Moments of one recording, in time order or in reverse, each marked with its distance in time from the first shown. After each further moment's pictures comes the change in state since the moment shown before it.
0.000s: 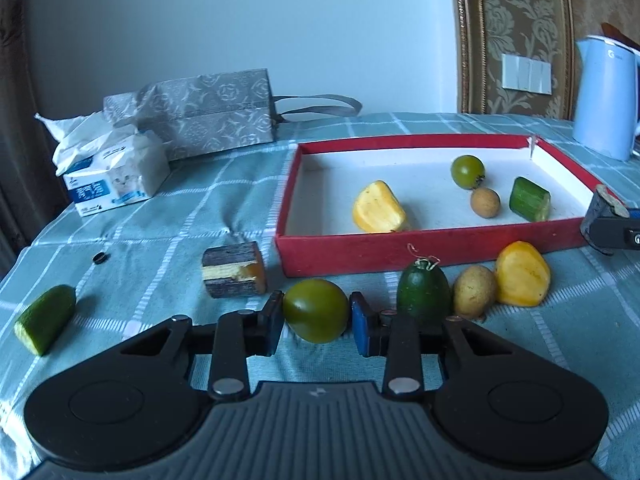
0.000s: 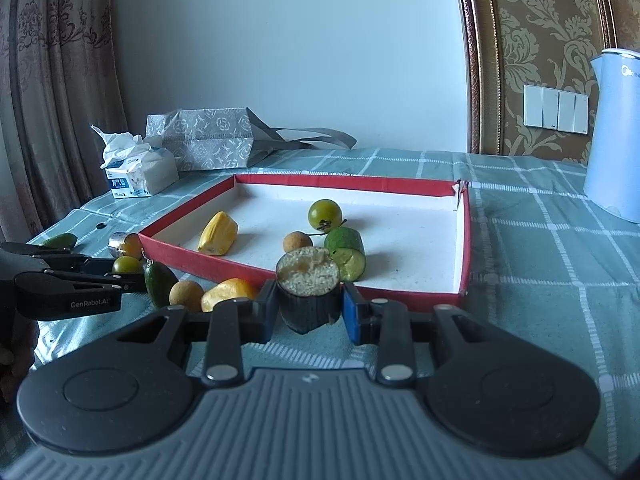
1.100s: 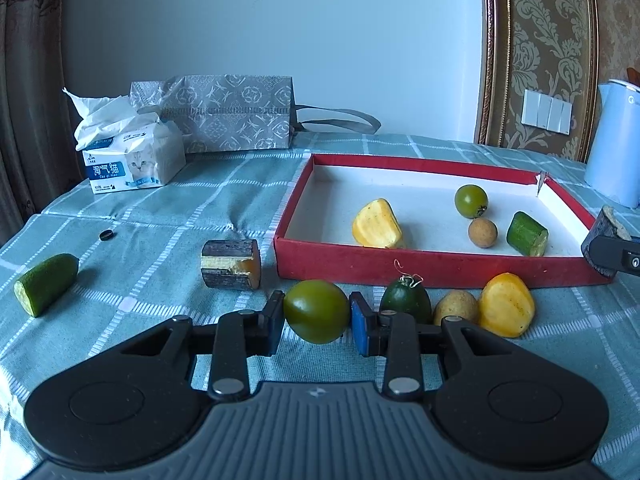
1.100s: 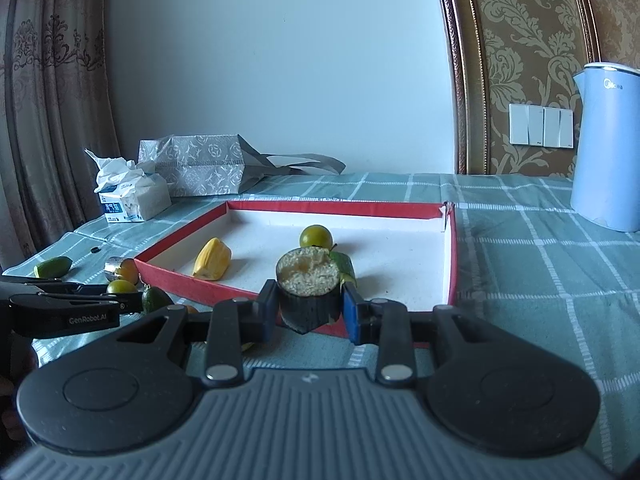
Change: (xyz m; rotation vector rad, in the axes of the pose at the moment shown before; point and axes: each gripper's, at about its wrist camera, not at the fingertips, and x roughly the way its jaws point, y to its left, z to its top) left arm -0.009 -0.007 -0.002 -0.133 -0.036 0.017; right arm -0.009 0.001 0.000 0.014 -0.081 -0.032
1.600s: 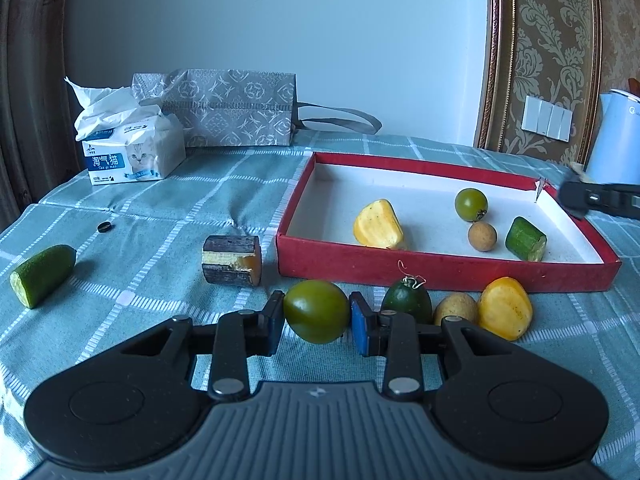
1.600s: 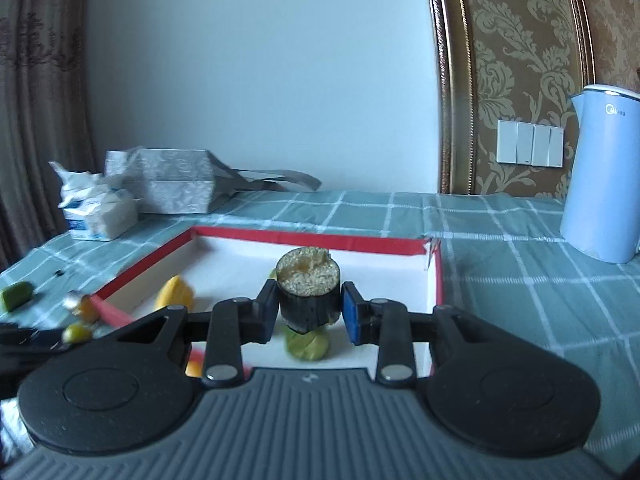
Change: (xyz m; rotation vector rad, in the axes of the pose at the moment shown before) left arm 0.001 0.005 0.000 -0.031 0.008 -0.016; right arm 0.042 -0.009 0.040 -0.015 0.005 -0.089
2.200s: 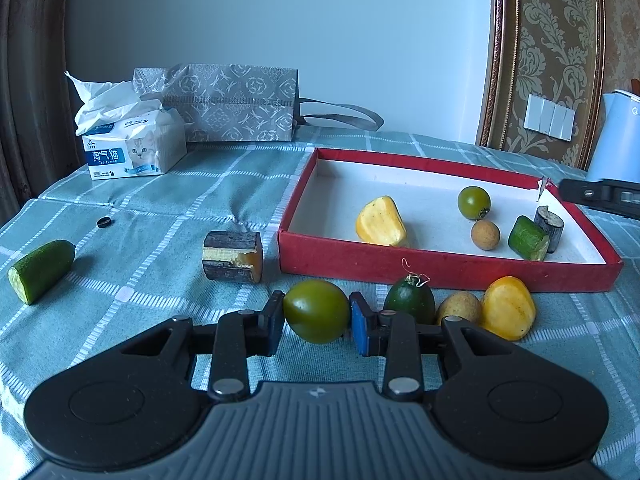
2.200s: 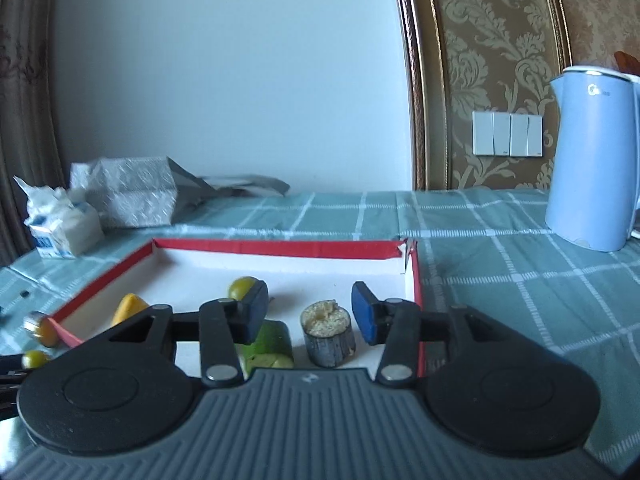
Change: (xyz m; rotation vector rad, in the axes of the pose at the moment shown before) left arm 0.002 0.001 0.000 -0.008 0.012 0.001; right arm 0.012 -0.016 -0.007 0.068 -0.042 -0.049
